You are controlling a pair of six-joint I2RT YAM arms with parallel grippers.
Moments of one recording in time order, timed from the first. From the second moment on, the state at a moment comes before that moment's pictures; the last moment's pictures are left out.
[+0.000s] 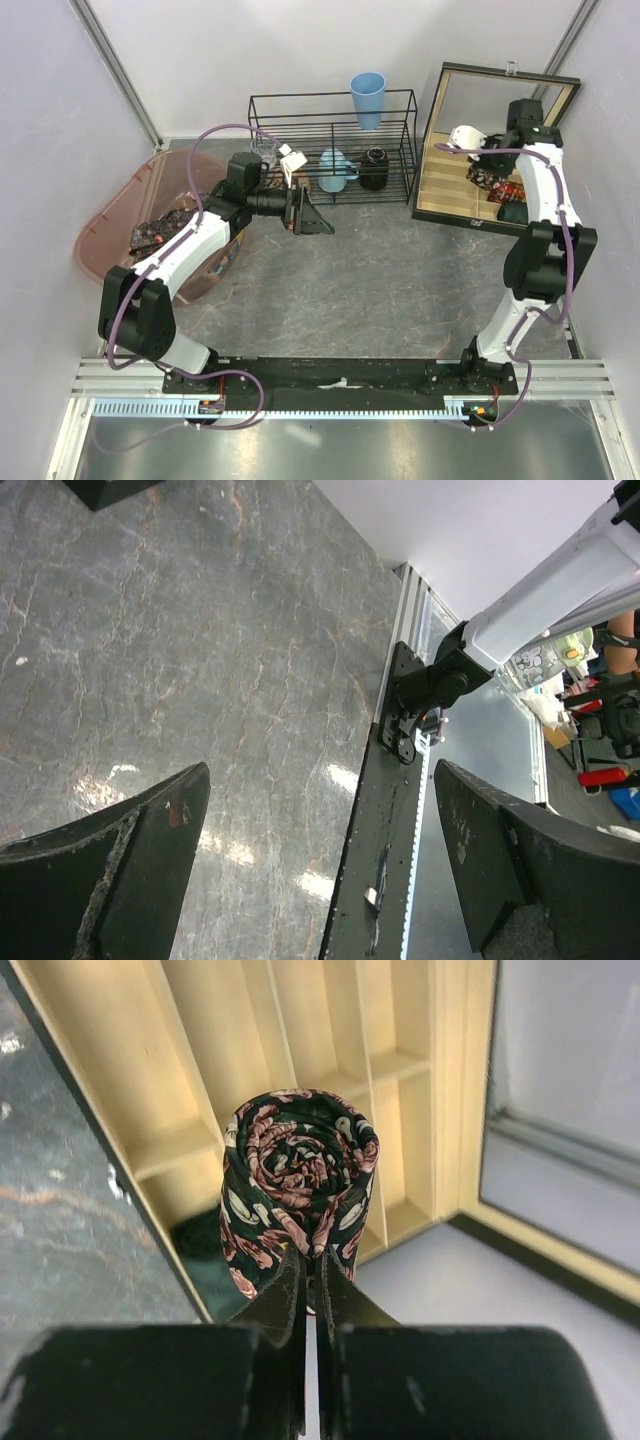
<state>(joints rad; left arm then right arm) -0.39 1.49 1.12 -0.11 1.03 -0.30 -0.19 1.84 1.81 -0.95 -0.20 -1.35</state>
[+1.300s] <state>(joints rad) -0.35 1.57 1.13 -0.13 1.03 -0.29 -0.24 2.22 2.09 -0.86 -0.10 -1.70</state>
